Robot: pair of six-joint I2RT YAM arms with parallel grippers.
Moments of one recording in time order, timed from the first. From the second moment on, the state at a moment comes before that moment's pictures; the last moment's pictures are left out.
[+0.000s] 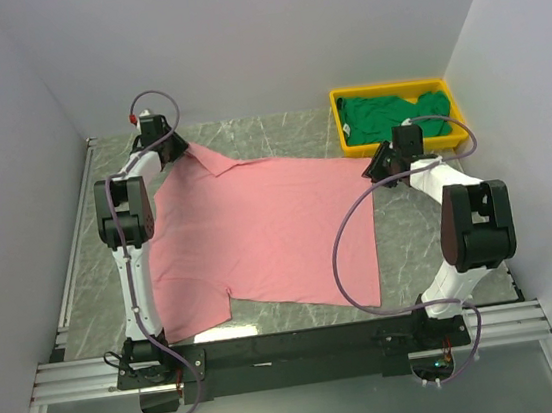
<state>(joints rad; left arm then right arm) -0.02 2.46 1.93 -0.08 0.05 -0.68 -0.02 1.69 1.03 -0.17 -0.14 0.60</state>
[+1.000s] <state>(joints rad) 0.00 2.51 1.90 0.11 0.15 -0.71 -0.03 1.78 1.09 -0.16 -0.17 0.62</state>
